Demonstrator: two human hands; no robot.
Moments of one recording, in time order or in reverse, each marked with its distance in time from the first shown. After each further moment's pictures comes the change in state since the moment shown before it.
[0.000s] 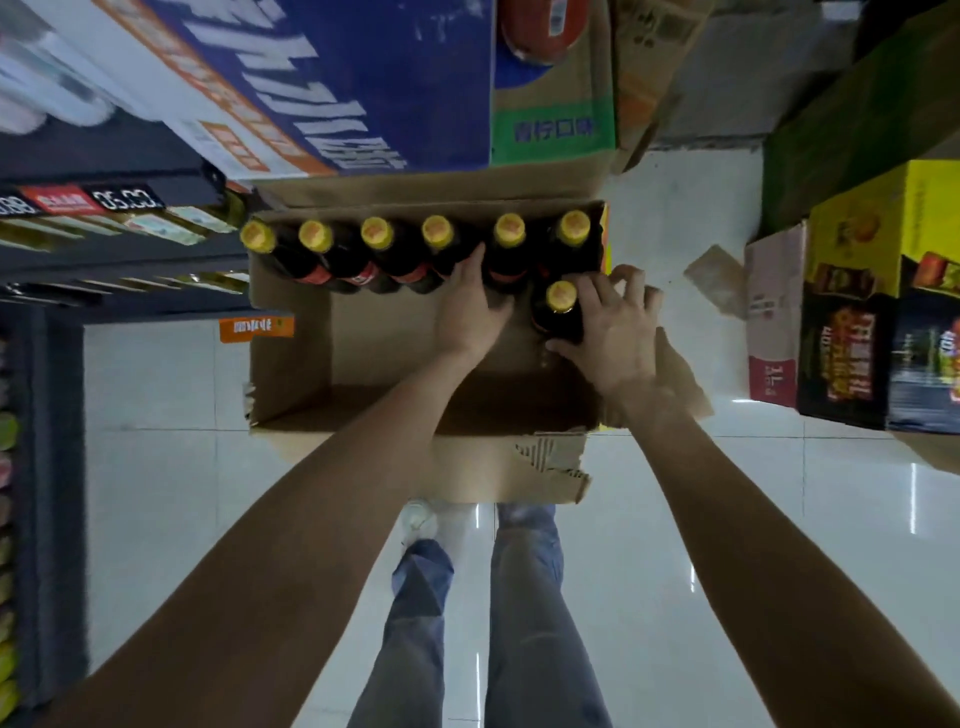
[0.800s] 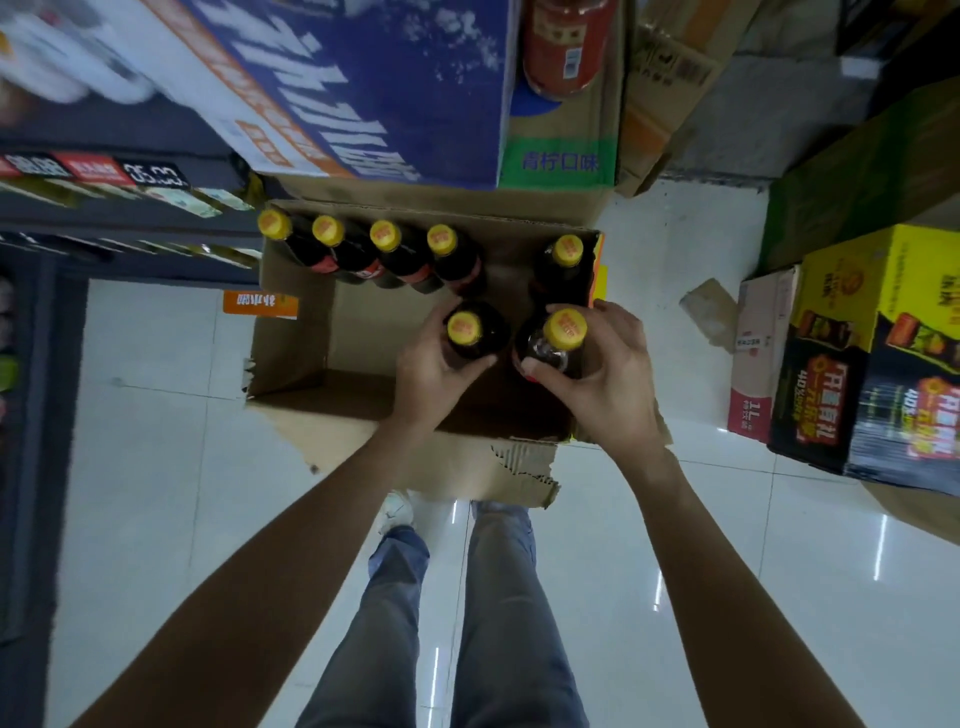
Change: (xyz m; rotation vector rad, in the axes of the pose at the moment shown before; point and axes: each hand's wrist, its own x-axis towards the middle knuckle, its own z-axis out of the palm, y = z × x) left_hand -0.068 -0.025 -0.011 -0.254 0.221 0.156; right_hand -0.034 0.000 -0.053 0.805 0.146 -0.025
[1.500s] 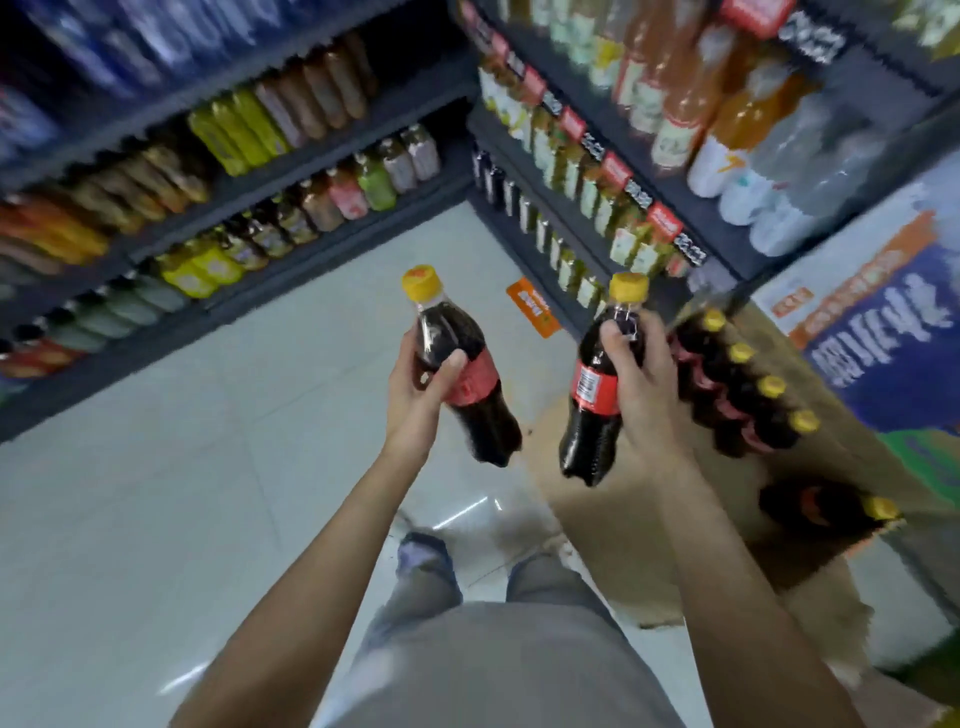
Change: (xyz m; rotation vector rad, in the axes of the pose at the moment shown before) left_hand -0.293 0.019 -0.288 -0.716 1.013 -0.281; right_hand -0.100 -0.304 0.144 0.409 -0.739 -0.148
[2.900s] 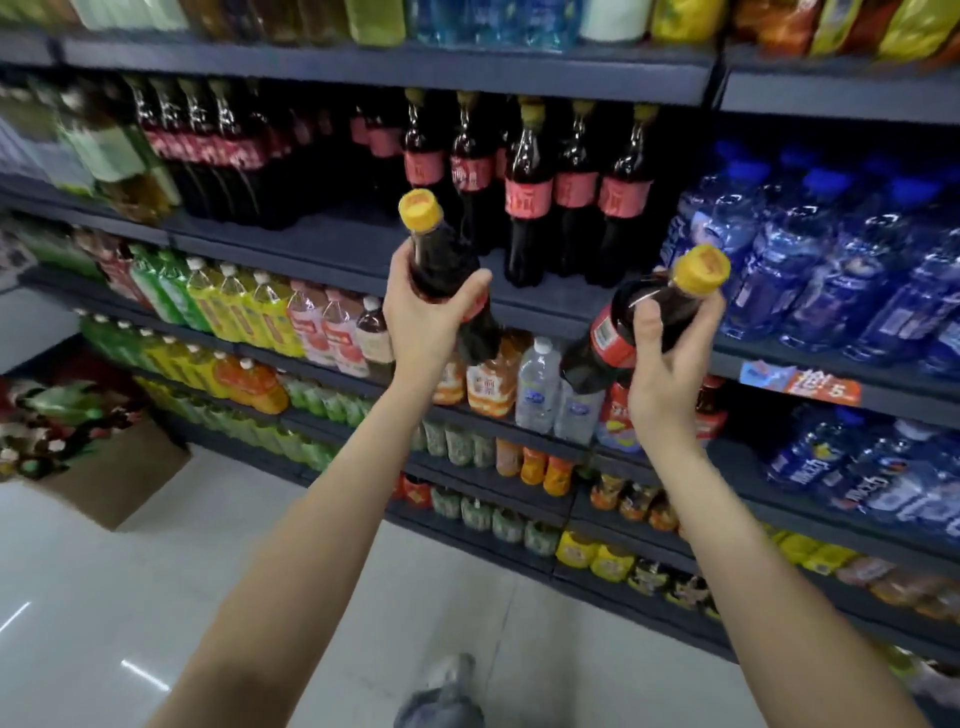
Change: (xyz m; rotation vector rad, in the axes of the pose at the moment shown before) left_hand 0.376 0.199 -0.964 0.207 1.155 0.500; right_hand 0.109 -0.254 1.090 0.224 -0.634 -0.774
